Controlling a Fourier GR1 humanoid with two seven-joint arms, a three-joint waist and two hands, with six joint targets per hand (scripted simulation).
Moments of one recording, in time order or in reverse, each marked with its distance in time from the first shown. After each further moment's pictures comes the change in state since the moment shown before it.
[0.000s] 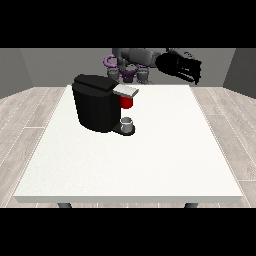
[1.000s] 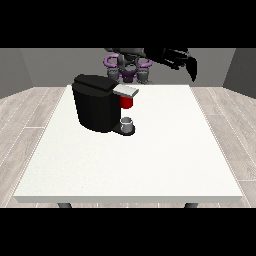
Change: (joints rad) left arm 0.051 -0.029 -0.011 0.023 -0.051 0.049 0.016; right arm 0.093 -0.010 0.064 -0.105 0.017 0.006 0.116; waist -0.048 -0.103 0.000
